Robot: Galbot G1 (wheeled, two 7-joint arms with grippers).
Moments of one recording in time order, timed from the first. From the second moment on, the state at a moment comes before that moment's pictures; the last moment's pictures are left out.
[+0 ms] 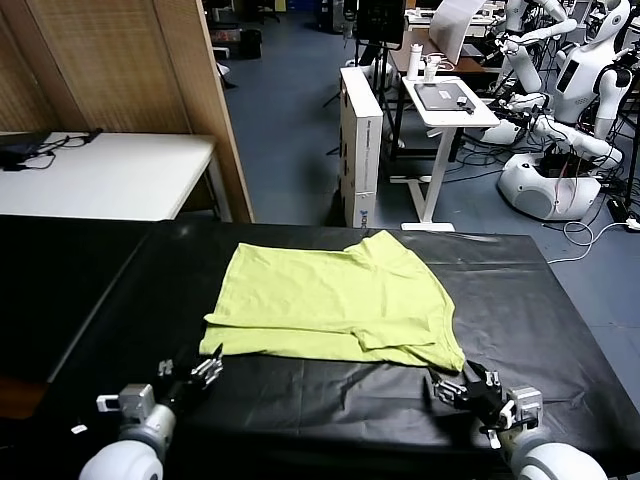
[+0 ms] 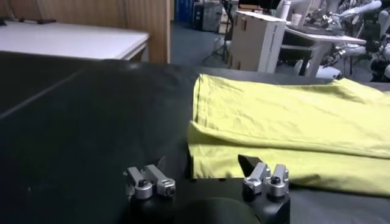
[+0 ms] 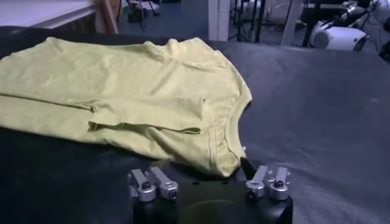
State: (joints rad) left arm 1.57 -1.27 -0.60 -2.07 -0.41 0.43 -0.08; right arm -1.62 1.03 0.60 2.17 0.55 -0.58 0.09
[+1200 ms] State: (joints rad) left arm 1.86 -1.20 -0.69 -2.24 -0.35 0.44 -0.10; right arm -1.89 0.98 0.77 2.45 0.73 -0.74 0.20
